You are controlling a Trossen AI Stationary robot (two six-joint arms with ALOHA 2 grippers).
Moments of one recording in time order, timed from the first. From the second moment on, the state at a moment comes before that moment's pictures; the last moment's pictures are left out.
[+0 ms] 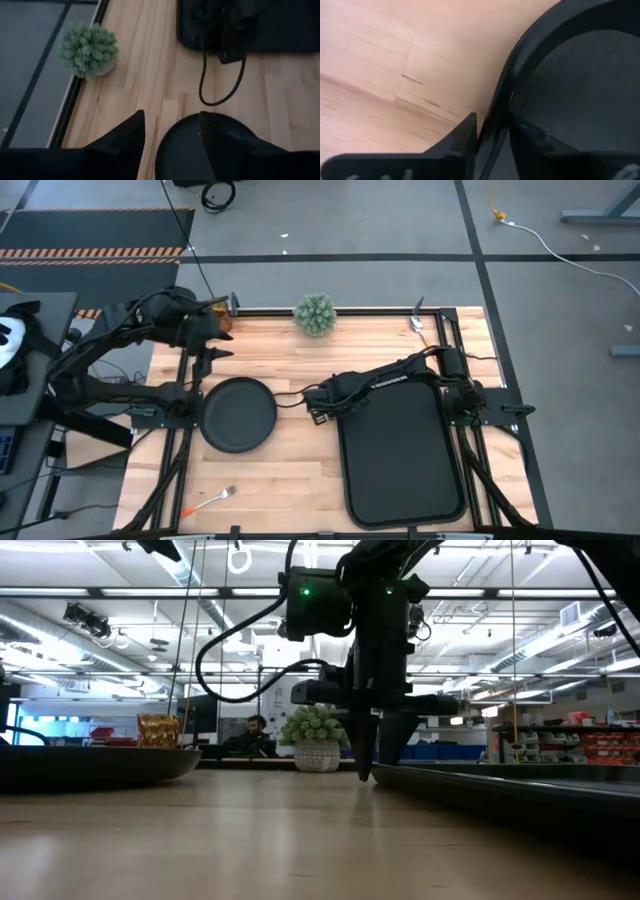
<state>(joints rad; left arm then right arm) 0.42 0.98 1.43 -1.23 0.11 0.27 0.05 2.13 1.56 -0.91 0.10 1.23</state>
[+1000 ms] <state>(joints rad) 0.41 0.93 1.43 -1.04 0.18 0.14 0.17 2.14 1.87 -0.92 0.11 -0.26</state>
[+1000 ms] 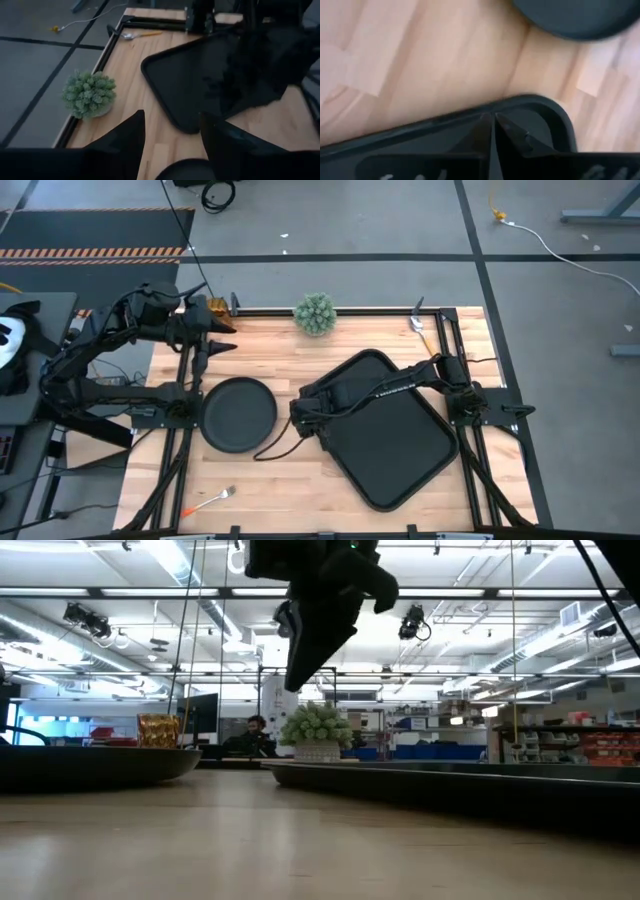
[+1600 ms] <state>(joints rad) 0.32 0.92 1.40 -1.09 0.12 -0.10 0.22 2.09 1.87 -0.87 0.04 0.45</state>
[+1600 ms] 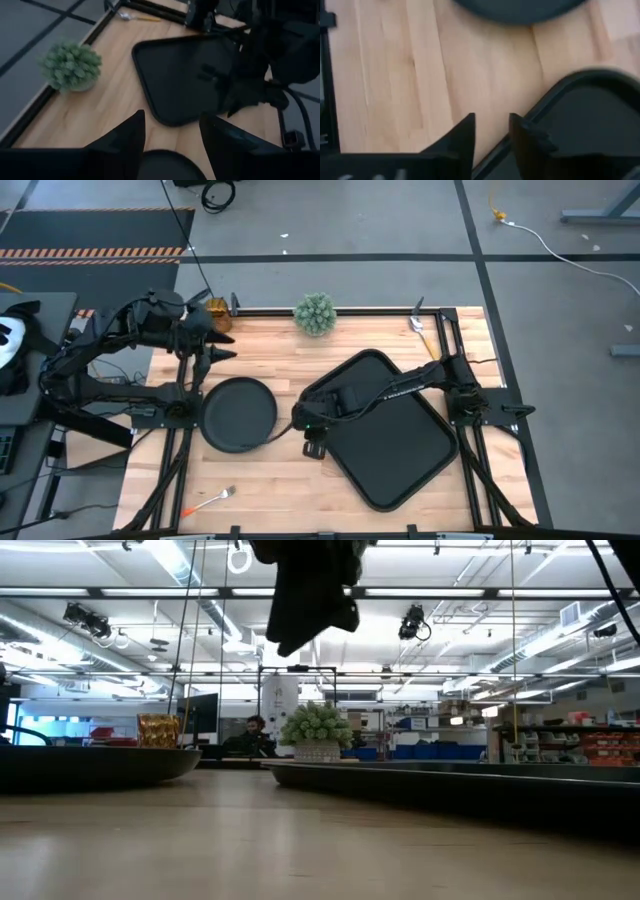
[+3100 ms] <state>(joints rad) -0.01 0.92 1.17 -0.92 0.21 -0.04 0.40 2.32 1.87 -1.00 0.00 1.16</state>
